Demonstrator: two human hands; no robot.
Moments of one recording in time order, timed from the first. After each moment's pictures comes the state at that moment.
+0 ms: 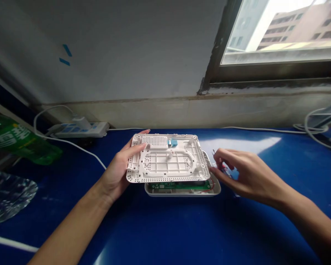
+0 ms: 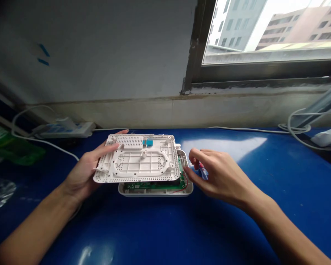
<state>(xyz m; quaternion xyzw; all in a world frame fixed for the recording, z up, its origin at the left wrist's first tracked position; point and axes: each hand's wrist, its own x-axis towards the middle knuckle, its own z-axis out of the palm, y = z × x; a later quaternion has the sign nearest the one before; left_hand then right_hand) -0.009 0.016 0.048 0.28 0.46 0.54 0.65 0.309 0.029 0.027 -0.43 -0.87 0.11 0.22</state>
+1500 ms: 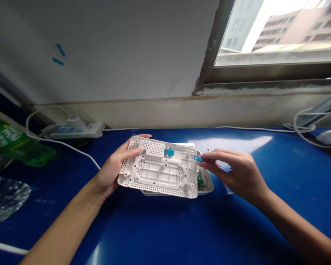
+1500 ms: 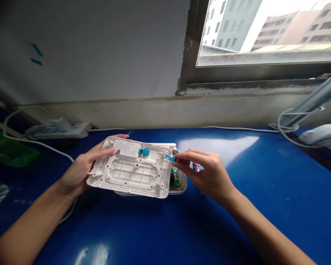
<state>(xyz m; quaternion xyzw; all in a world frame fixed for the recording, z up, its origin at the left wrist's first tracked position) -0.022 0.019 0.041 0.36 0.43 0.49 0.66 0.292 0.029 0.012 -0.34 -0.82 0.12 0.44</state>
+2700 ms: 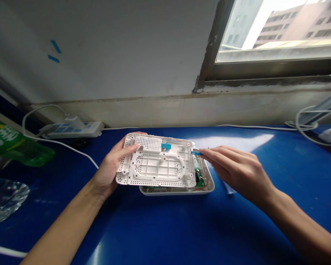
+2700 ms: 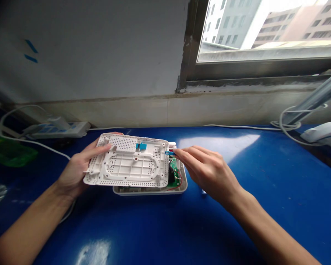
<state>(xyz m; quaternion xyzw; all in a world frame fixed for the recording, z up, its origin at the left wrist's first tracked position) -0.018 0.020 0.042 0.34 0.45 0.54 0.63 0.298 0.030 0.018 -0.28 -0.89 -0.14 0.34</state>
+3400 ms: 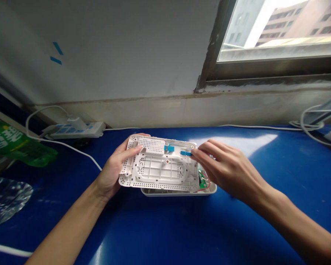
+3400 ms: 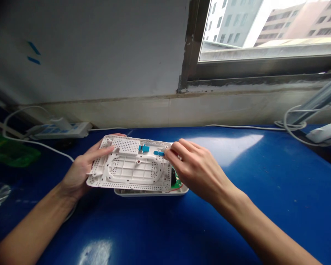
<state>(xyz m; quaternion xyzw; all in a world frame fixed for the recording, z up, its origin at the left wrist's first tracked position) -0.015 0.019 0.042 0.36 0.44 0.53 0.63 0.269 0.034 0.033 -0.28 -0.90 -0.20 0.25</state>
